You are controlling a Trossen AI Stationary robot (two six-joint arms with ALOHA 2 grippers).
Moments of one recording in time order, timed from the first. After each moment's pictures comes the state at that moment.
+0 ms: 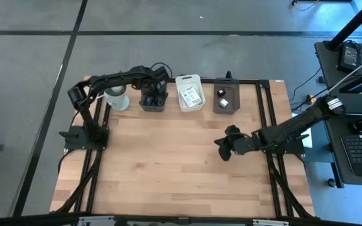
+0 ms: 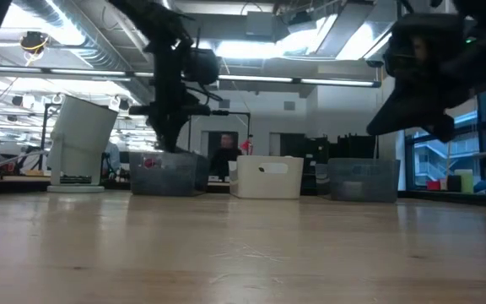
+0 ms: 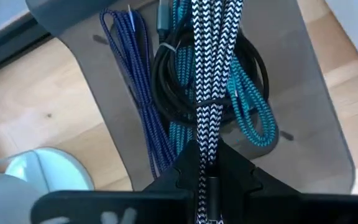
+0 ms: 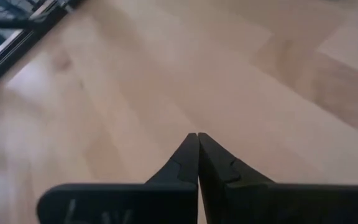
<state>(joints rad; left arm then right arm) 0.59 1.75 1.36 -0.99 -0.19 -0.54 0.38 1.15 0.47 -0.04 0.51 0.99</state>
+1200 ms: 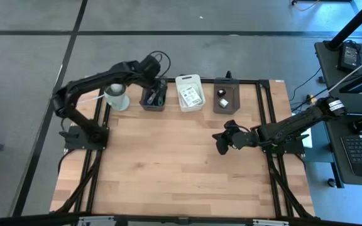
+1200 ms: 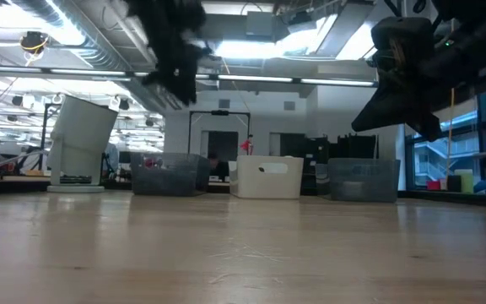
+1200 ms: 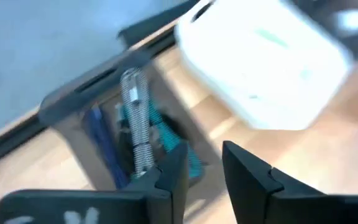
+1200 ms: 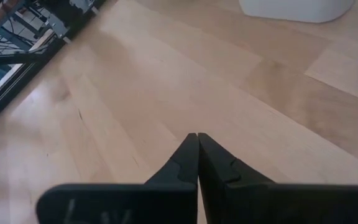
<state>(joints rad) 0.58 1.52 1.37 -0.85 -0.10 -0.37 0.29 1.15 0.47 0.02 0.50 0.99</state>
